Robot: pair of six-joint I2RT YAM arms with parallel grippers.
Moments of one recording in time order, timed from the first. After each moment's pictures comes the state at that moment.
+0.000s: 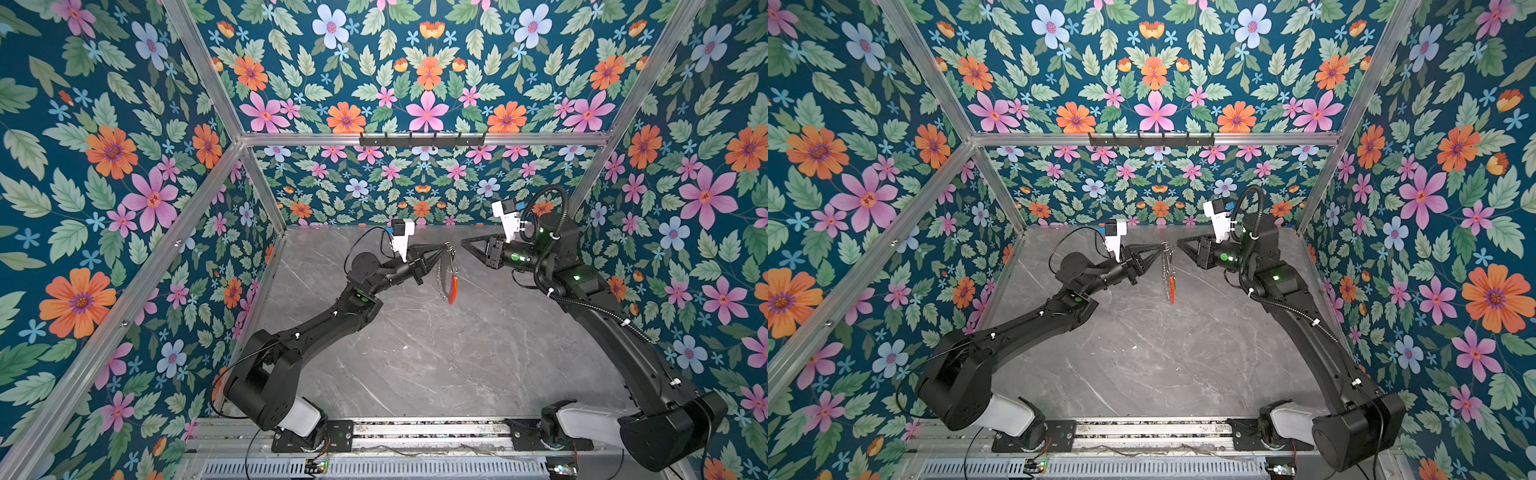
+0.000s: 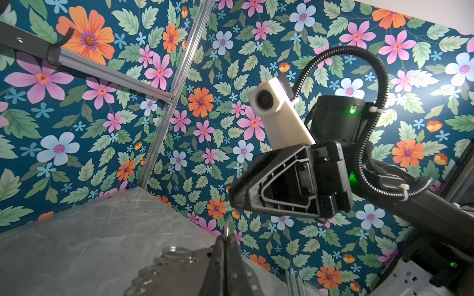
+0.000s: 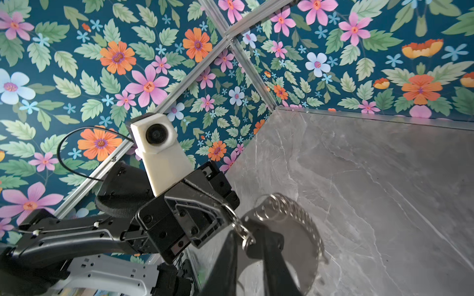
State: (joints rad) left arm -0.64 1.51 0.98 0.90 0.59 -0.64; right arm 0.34 1.27 1.33 -0.29 -0.69 0.44
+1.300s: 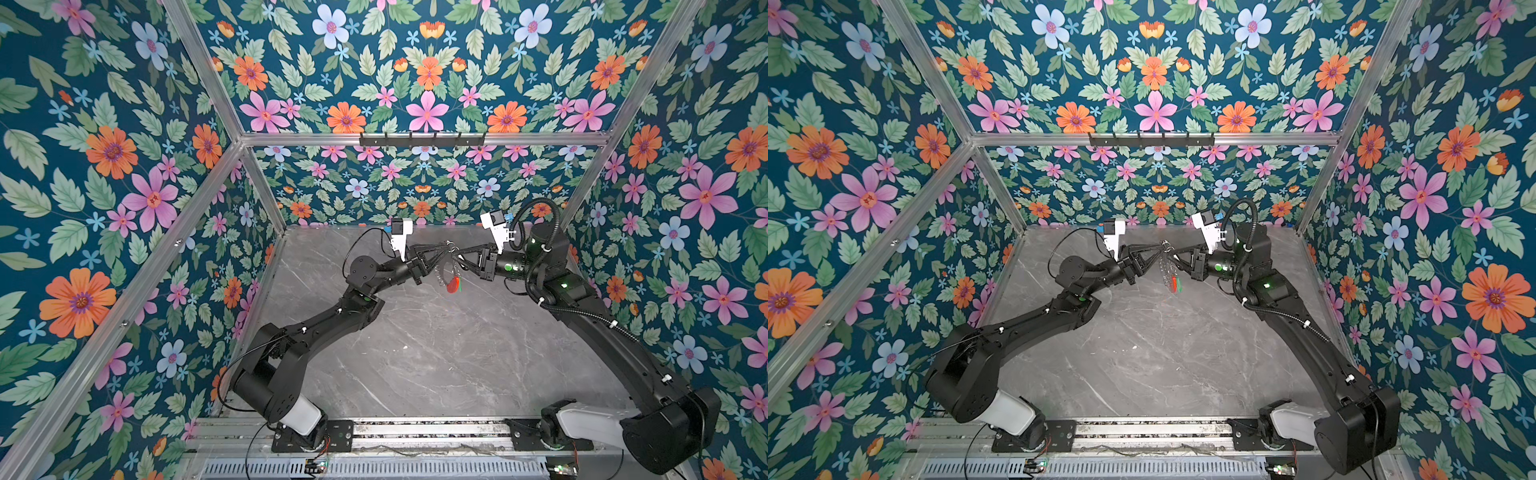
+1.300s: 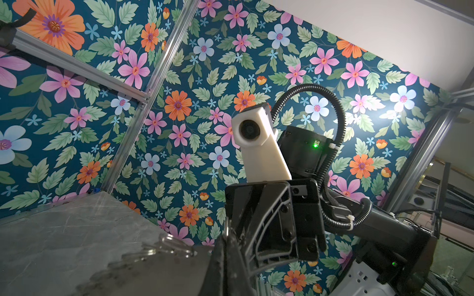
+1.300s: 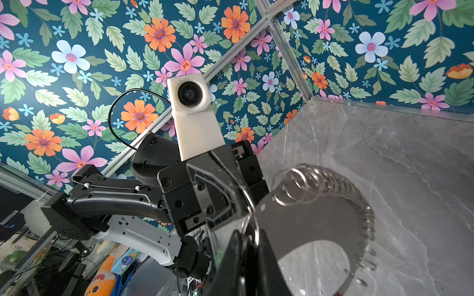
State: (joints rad) left arm -0.64 1.55 0.97 1.06 0.63 -0.81; right arm 0.36 1.24 1.19 -0.11 -0.83 0.49
